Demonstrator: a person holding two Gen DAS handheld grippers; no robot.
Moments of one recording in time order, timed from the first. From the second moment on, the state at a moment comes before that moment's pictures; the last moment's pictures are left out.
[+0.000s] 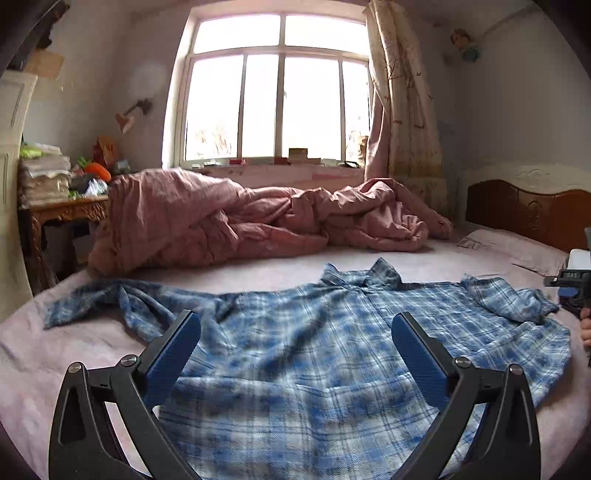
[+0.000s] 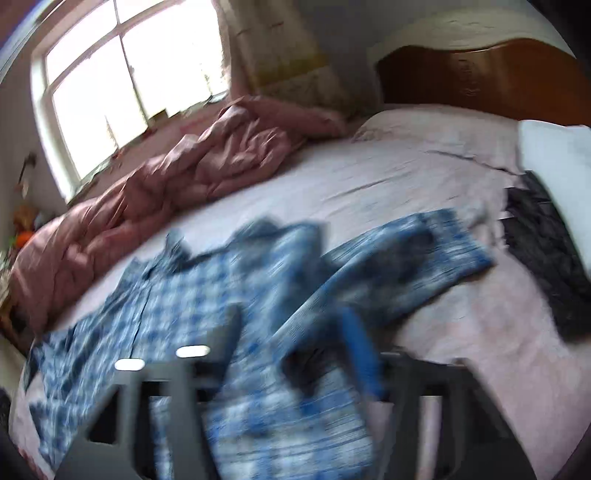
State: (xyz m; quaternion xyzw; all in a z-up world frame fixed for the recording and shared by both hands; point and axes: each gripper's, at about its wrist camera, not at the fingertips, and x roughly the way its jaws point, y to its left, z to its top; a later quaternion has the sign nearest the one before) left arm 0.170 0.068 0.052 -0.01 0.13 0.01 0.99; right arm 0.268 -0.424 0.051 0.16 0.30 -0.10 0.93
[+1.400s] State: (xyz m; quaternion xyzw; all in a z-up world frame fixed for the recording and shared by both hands) left arm 0.170 0.073 0.055 0.00 0.08 0.06 0.99; right arm 0.267 -0.320 0.085 0.11 0.25 0.06 0.96
